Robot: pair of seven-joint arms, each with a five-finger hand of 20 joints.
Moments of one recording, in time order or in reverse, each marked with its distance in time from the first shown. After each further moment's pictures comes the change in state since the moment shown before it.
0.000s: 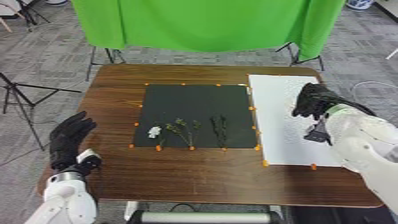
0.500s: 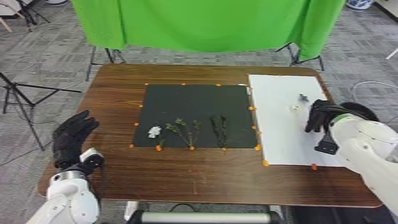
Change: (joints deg) left arm -1.1 -0.2 1.2 0.5 0.3 0.0 -0.1; right arm -4.2 -2.1 3.8 7.8 -0.6 -6.5 3.1
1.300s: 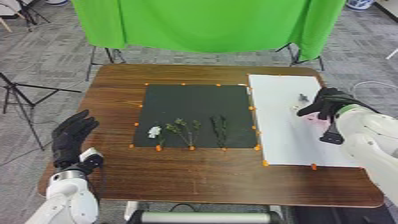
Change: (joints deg) left arm -0.1 0.5 0.1 0.0 0.0 0.1 0.2; right arm 1.6 1.8 0.3 -1.8 -3.6 0.8 -0.5
